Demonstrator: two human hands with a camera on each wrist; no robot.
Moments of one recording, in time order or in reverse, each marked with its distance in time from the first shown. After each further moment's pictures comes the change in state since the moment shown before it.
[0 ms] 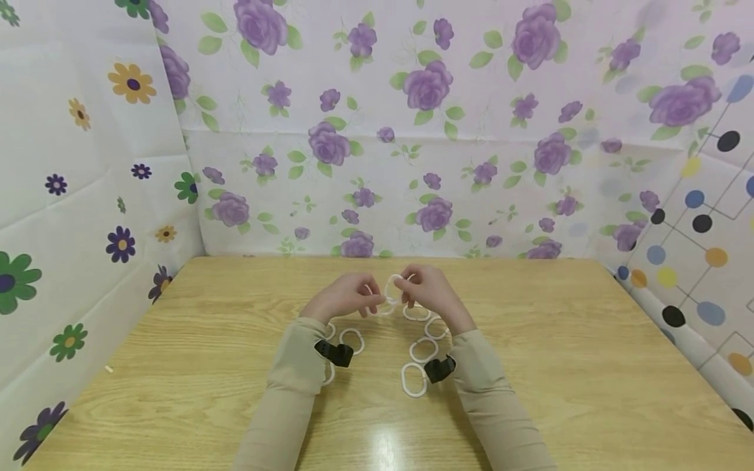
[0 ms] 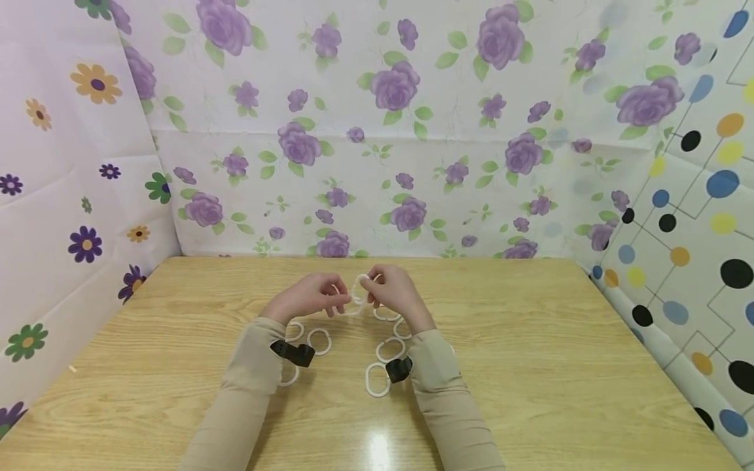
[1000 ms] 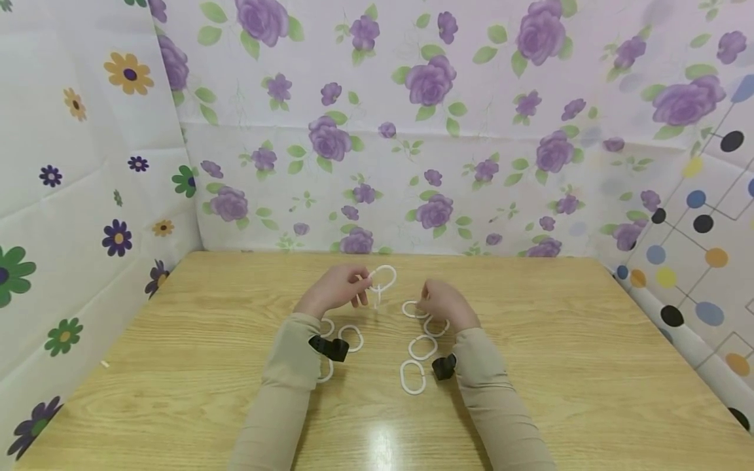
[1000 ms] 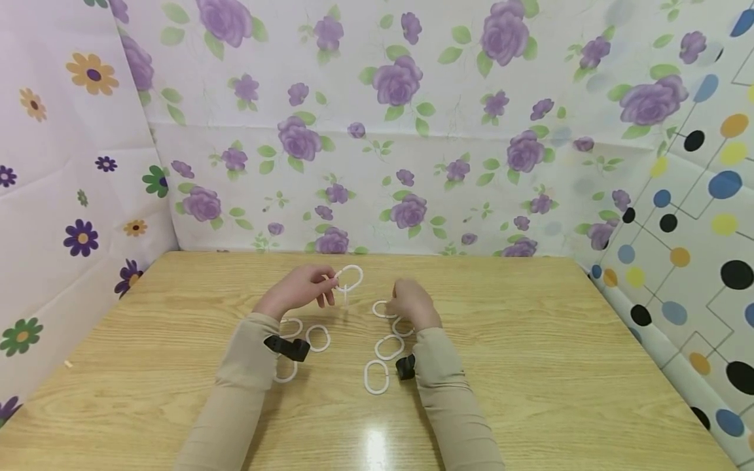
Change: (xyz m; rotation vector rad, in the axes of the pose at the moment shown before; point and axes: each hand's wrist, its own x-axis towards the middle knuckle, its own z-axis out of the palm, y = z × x) left_hand -0.005 0.001 -0.009 0.049 0.088 -0.053; right_hand -0.006 0.032 -0.007 -0.400 -0.113 0.194
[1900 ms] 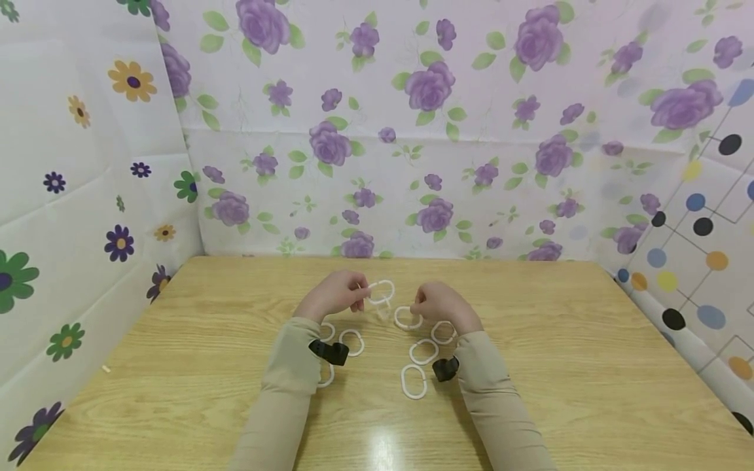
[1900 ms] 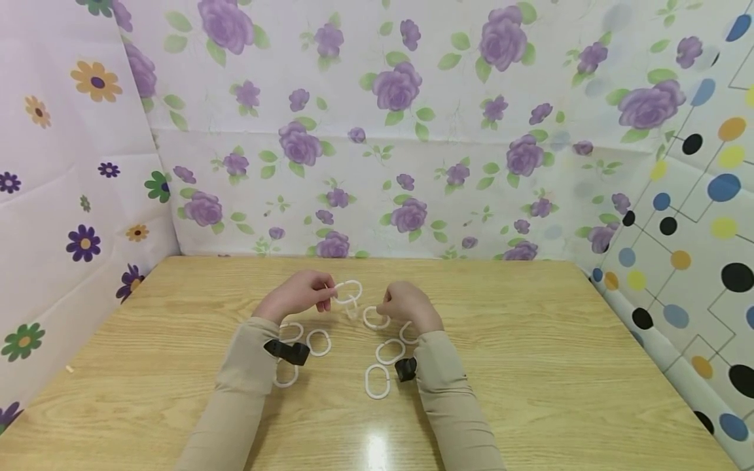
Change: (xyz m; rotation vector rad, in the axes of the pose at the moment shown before) left_hand -0.002 -0.002 -0.001 0.063 -0.012 -0.009; right_hand -0.005 -0.011 -0.008 0.006 -0.052 -0.114
